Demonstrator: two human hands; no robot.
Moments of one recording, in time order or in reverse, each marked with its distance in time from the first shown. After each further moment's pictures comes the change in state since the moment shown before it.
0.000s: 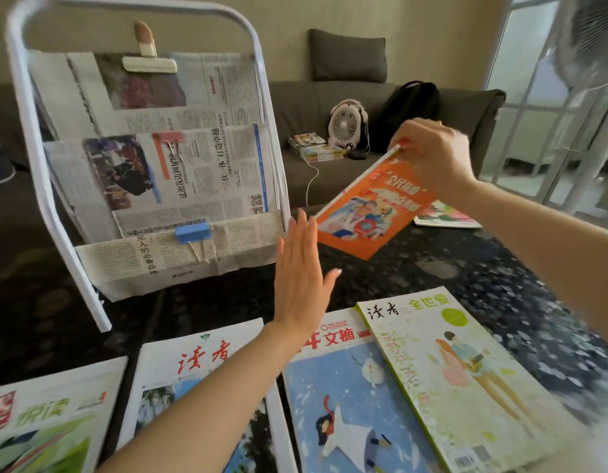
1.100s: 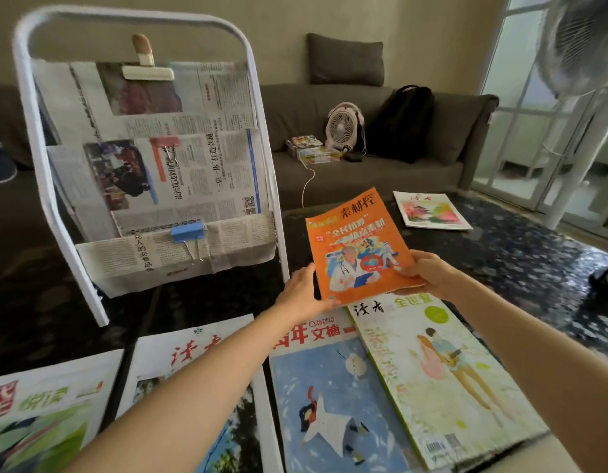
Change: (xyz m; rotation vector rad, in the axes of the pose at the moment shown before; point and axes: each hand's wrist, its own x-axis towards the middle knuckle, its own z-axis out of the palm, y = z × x) left_hand 0.006 0.000 0.016 -0.097 -0.717 -0.397; right_hand -0.133 0.064 0.059 0.888 -0.687 1.200
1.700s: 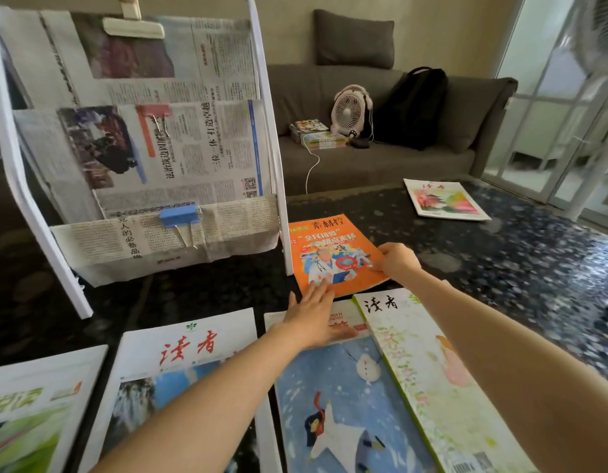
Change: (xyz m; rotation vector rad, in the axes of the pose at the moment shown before) left_hand 0.020 -0.033 0.047 0.374 -0.195 0.122; right_hand 0.065 0.005 0.069 -0.692 0.307 -0.089
